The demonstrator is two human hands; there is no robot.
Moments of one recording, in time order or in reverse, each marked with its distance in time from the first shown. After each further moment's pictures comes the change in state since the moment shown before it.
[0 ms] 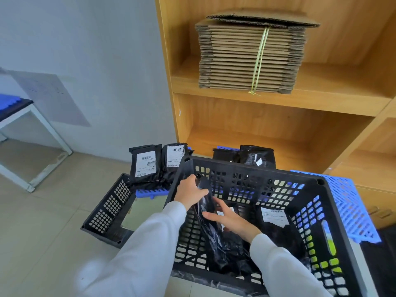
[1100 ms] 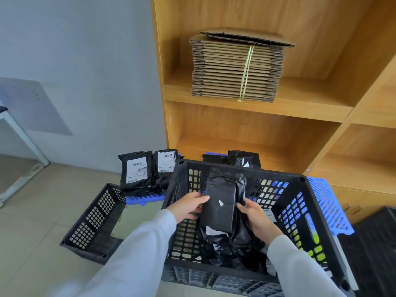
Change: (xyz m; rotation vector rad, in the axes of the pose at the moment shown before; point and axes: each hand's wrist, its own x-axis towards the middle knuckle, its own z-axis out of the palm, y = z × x) left_hand -0.029 -0.019 0.004 -0.591 -0.542 -0.088; right_hand -0.031 0.031 -0.043 0.483 0.437 -0.023
